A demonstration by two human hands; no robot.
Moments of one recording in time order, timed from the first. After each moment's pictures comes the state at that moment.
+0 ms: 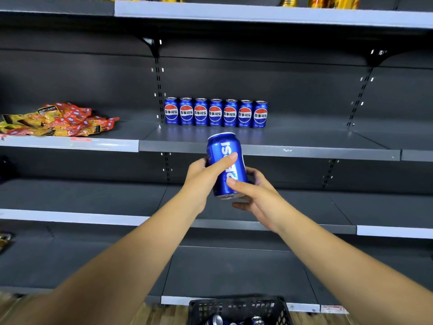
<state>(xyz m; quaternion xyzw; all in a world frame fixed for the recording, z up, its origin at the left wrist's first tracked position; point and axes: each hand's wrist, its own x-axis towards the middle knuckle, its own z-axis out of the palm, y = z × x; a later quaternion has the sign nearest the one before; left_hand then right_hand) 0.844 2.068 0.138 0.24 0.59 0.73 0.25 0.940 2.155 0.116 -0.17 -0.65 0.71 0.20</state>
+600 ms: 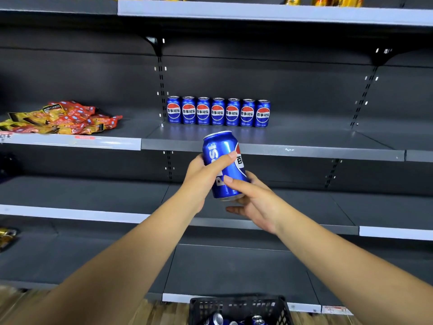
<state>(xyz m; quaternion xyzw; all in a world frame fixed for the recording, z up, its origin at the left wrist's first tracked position) 0.845 2.062 0.137 0.26 0.56 0.74 0.25 0.941 2.147 0.120 -0.15 -0.63 0.75 0.13</state>
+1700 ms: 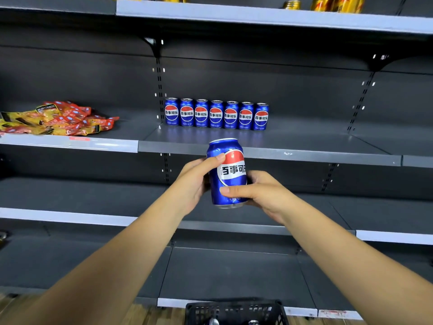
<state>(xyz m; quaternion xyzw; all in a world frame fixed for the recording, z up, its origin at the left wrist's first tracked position) 0.820 2.060 0.132 0.30 0.52 0.73 0.32 0.939 2.163 0.142 -0.16 -0.74 0.64 0.12</state>
